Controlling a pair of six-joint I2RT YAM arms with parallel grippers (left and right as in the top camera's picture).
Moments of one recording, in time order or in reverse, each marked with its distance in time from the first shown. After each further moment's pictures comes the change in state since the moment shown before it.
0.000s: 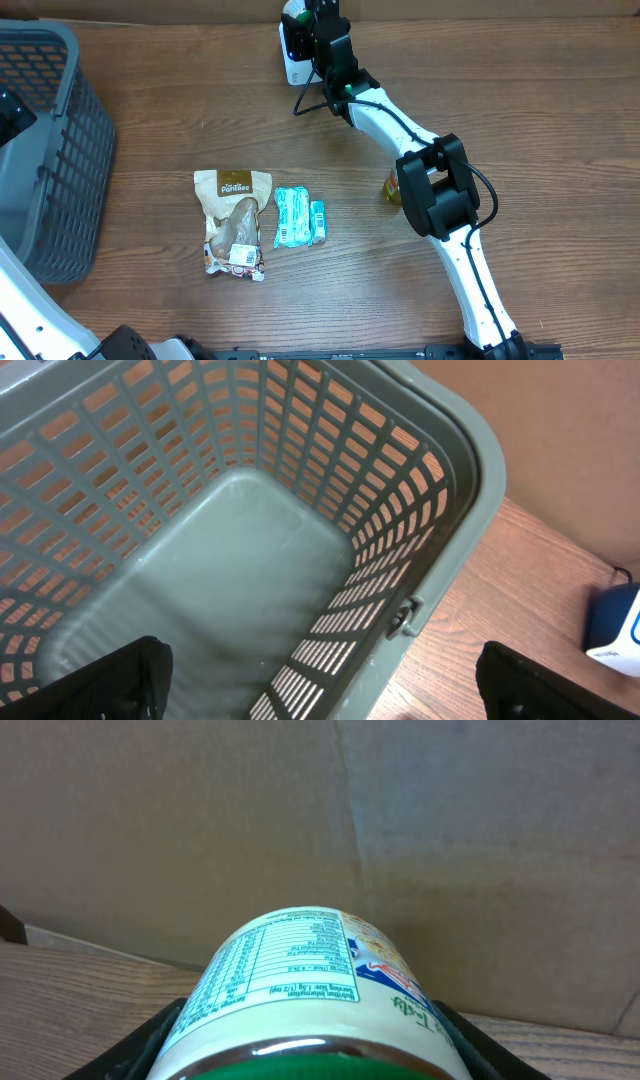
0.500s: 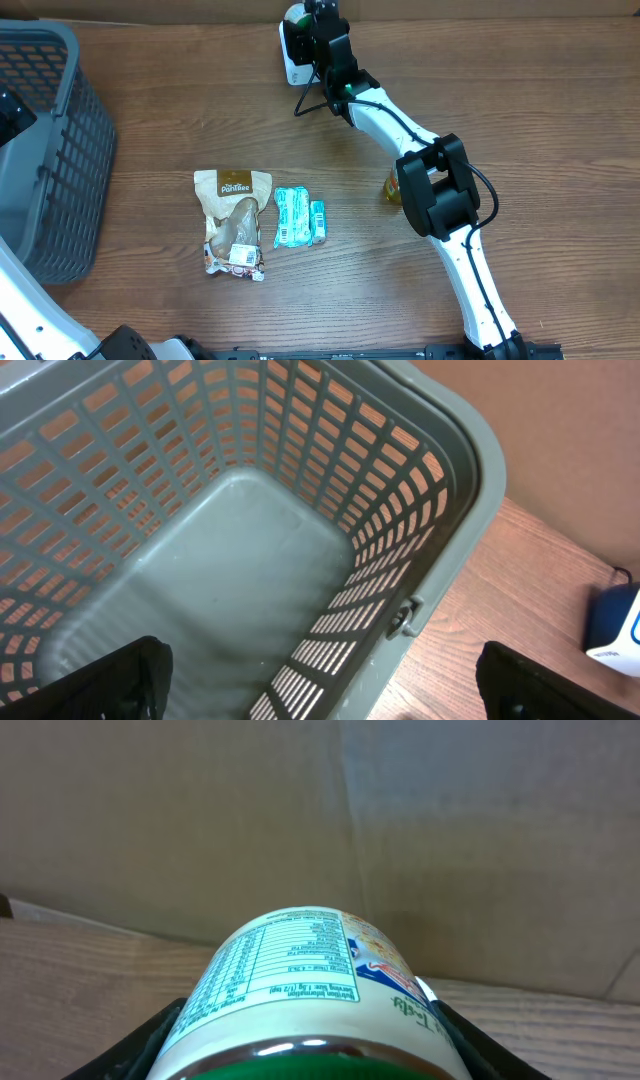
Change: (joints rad) left arm 0.000 0.000 0.000 0.000 0.000 0.000; right arm 0.000 -0.011 0.000 -0.080 -0.001 -0.004
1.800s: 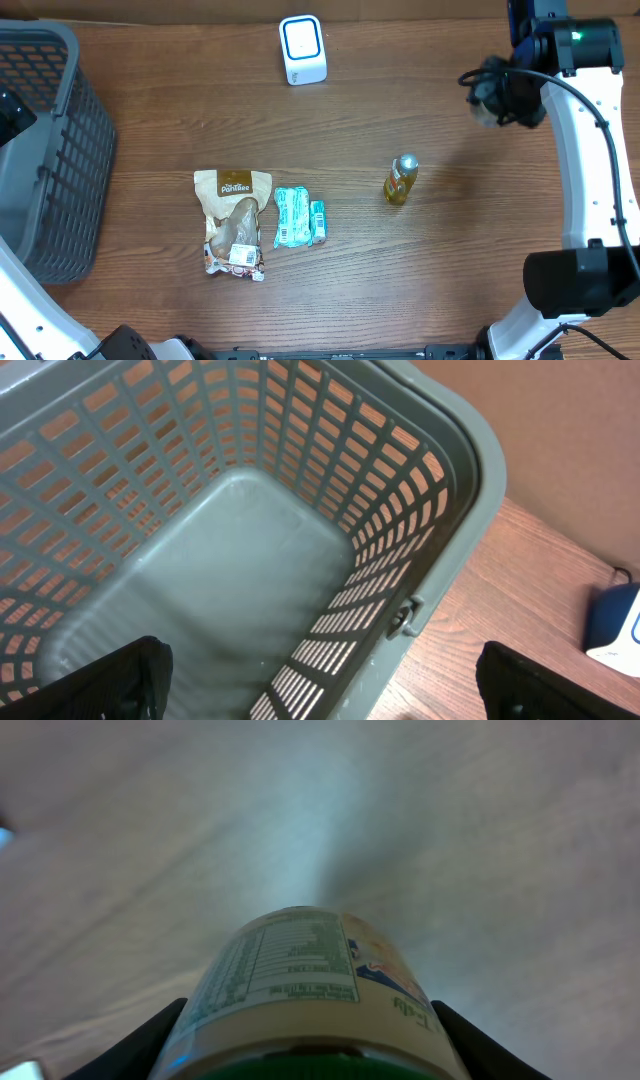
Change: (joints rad) left arm 0.000 0.000 0.000 0.000 0.000 0.000; right arm -0.440 -0.740 -0.129 -1.637 -0.013 0.237
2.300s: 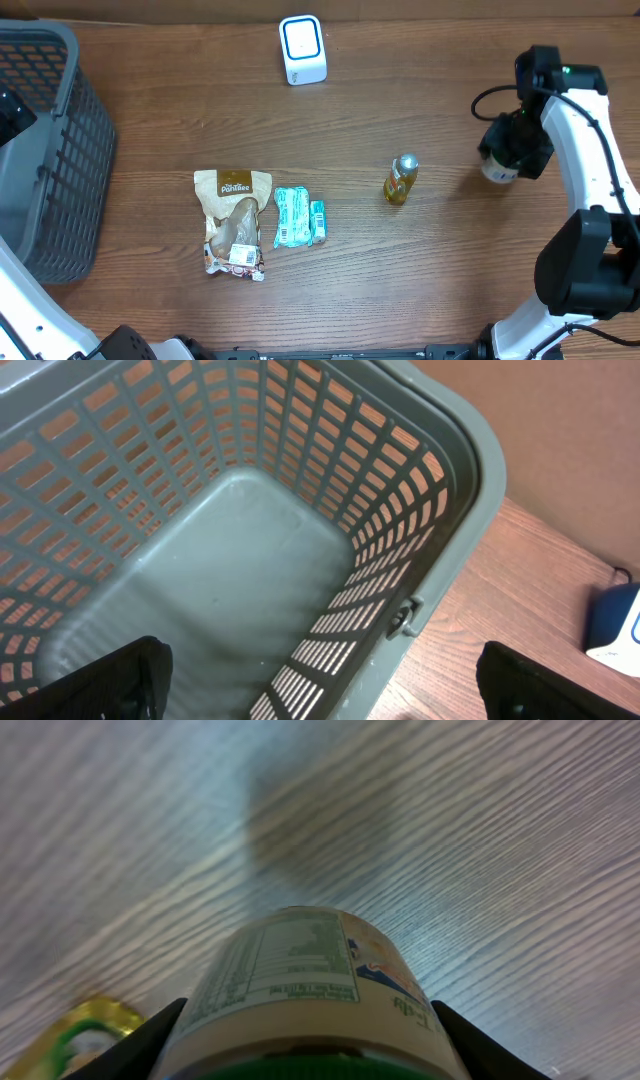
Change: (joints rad) left arm 0.000 0.000 0.000 0.000 0.000 0.000; right arm -0.124 0.001 -0.435 0.176 0.000 0.023
